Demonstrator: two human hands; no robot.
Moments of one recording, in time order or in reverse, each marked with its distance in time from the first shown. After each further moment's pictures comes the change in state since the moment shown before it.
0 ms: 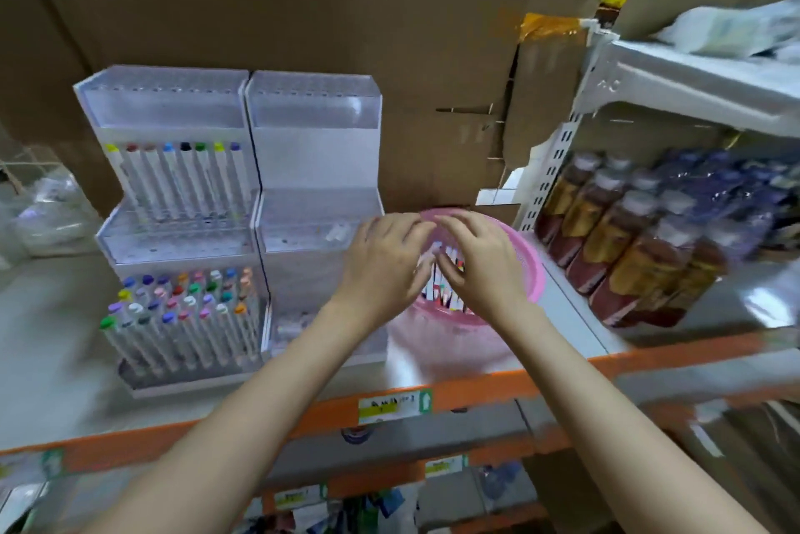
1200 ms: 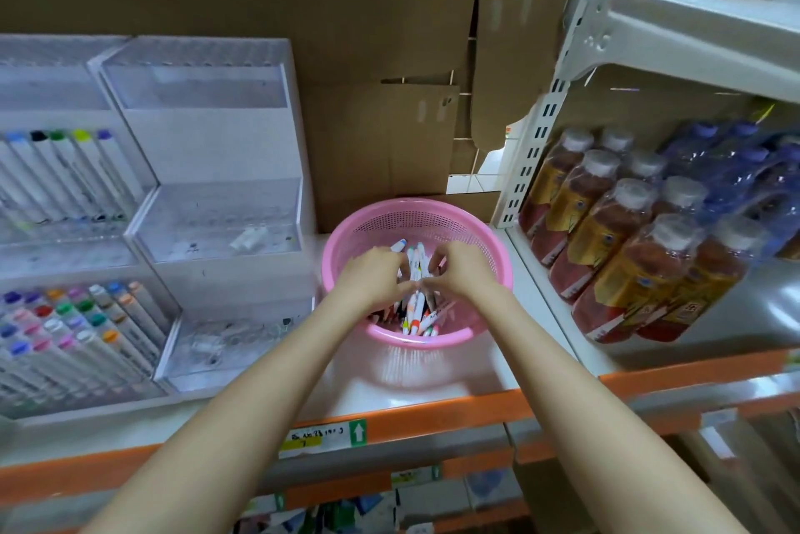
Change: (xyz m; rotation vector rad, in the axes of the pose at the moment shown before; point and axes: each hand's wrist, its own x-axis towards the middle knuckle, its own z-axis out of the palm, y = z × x) left_hand 0.045 0.027 0.121 -0.186 -0.697 -0.315; right_hand 0.022 0.111 0.050 0.156 -0.578 0.437
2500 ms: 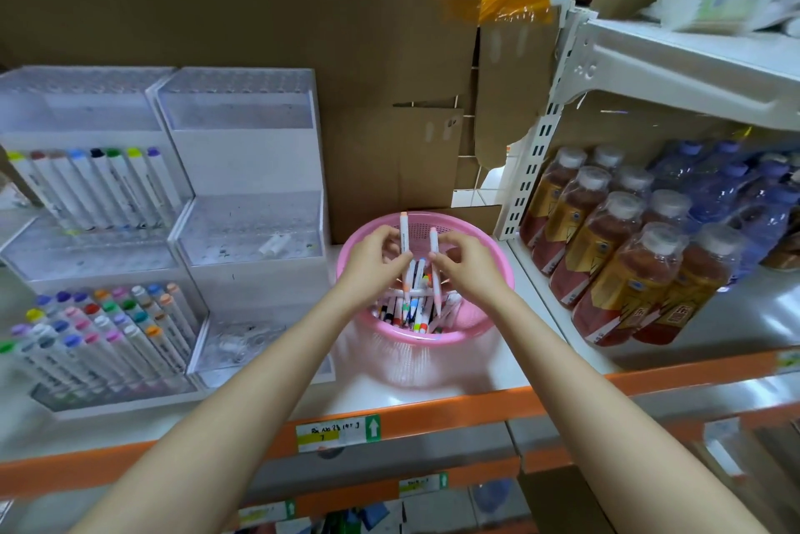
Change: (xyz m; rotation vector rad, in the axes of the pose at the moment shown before) left_hand -0.023 -0.003 -0.025 -0.760 0.301 -0.065; right_hand -0.023 -0.019 -0.014 0.496 0.124 -0.135
